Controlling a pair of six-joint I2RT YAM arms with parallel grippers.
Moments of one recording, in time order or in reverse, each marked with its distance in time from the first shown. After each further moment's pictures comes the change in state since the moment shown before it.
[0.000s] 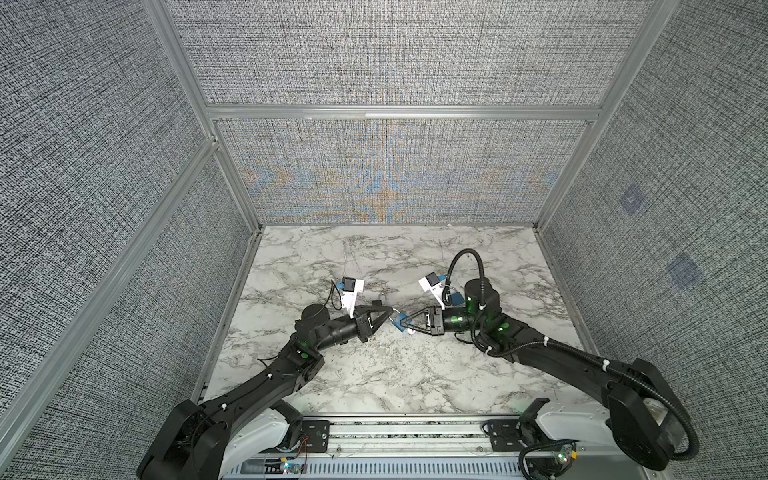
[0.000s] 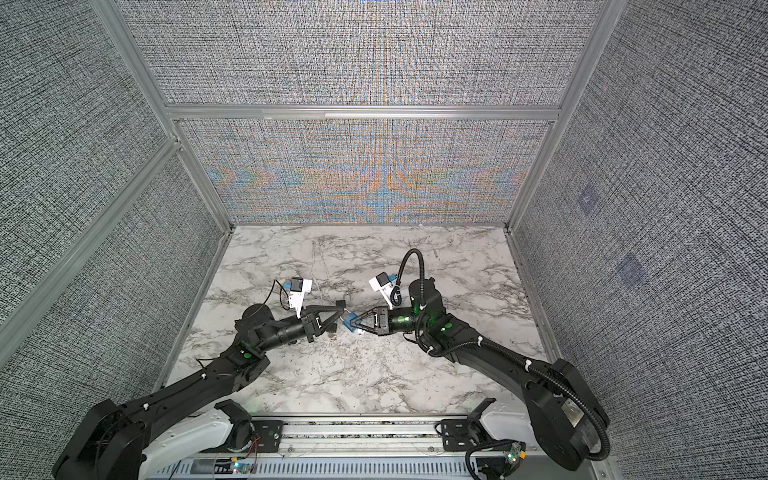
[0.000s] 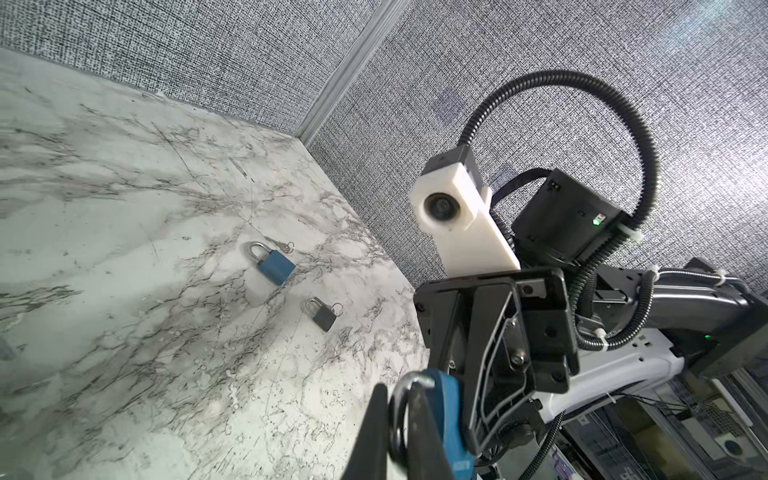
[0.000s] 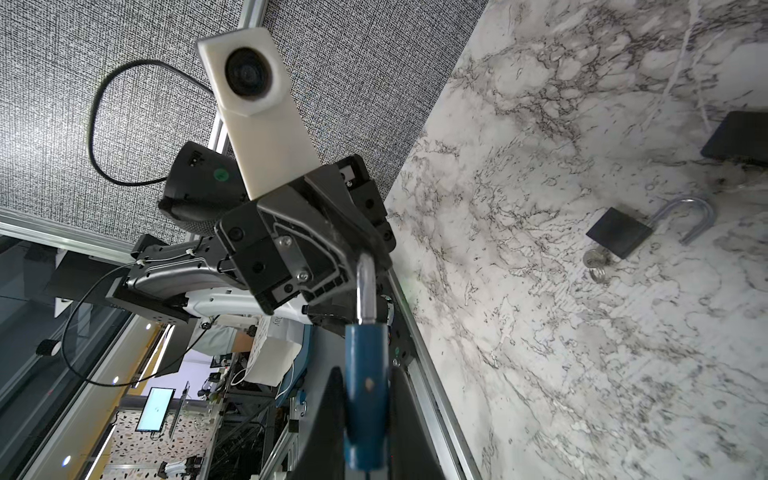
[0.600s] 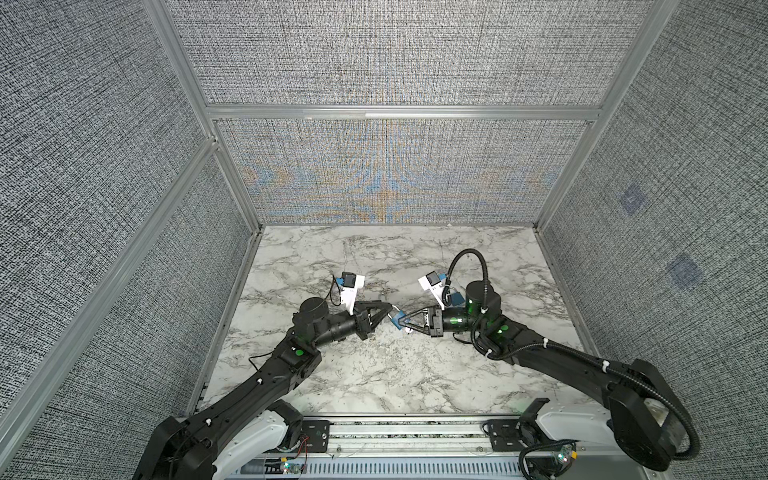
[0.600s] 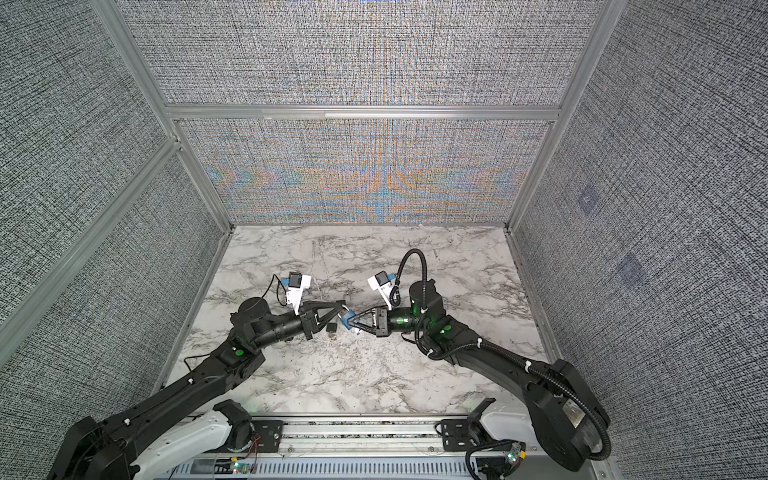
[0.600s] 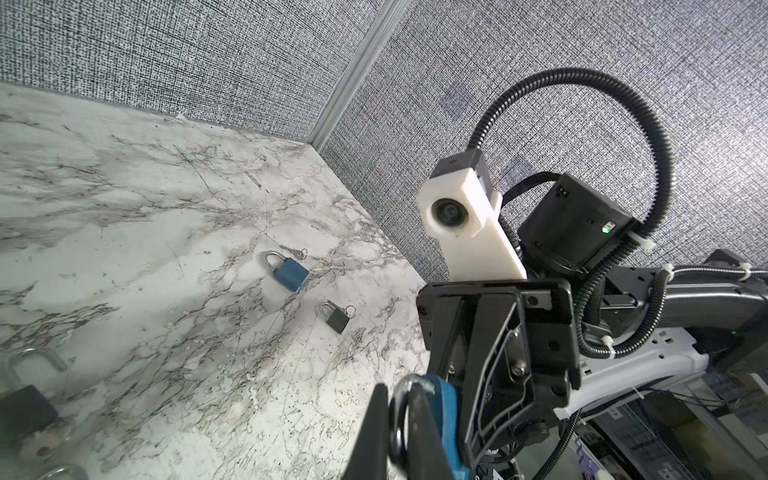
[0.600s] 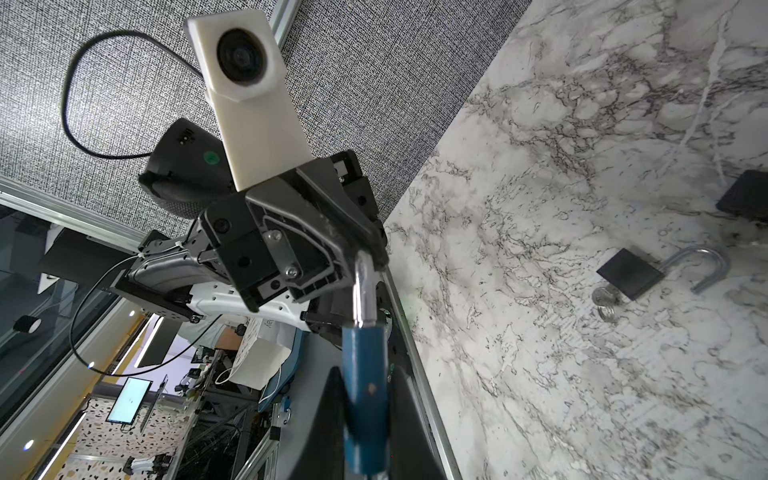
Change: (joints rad) left arm 0.006 -0.073 0.126 -0.256 -0.013 0.119; right arm 0.022 -0.015 -0.034 0.095 0.030 -0.042
